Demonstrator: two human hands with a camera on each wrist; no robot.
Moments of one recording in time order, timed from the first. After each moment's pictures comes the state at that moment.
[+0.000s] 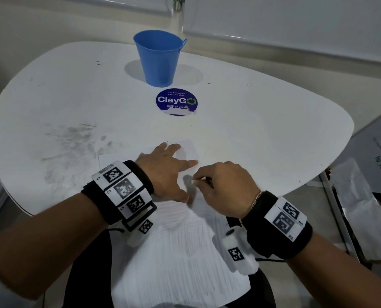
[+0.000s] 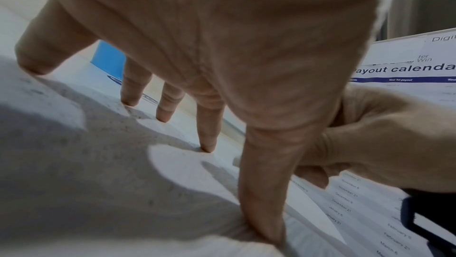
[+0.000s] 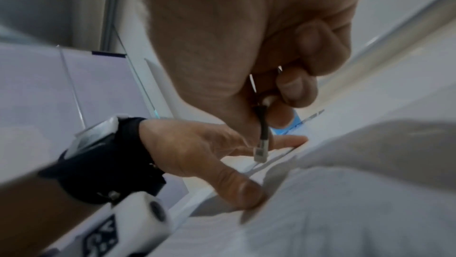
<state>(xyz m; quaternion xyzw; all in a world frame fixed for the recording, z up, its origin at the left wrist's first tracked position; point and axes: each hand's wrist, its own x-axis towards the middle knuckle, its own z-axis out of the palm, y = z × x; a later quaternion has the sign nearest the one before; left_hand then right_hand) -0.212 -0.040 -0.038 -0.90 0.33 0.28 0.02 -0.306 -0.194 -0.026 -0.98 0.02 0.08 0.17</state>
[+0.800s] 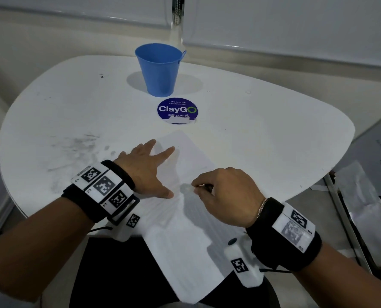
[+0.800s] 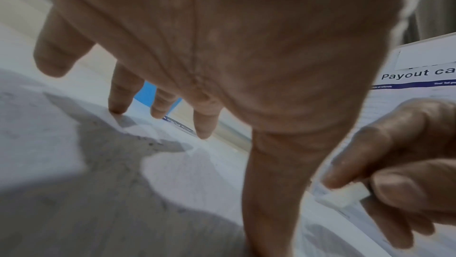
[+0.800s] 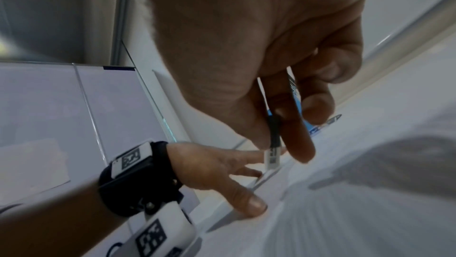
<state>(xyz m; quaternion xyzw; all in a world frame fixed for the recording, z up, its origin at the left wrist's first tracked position) -0.183 -0.011 -0.027 -0.92 0.25 0.29 0.03 -0.312 -0.191 -0.011 -0.98 0.01 0.06 0.18</state>
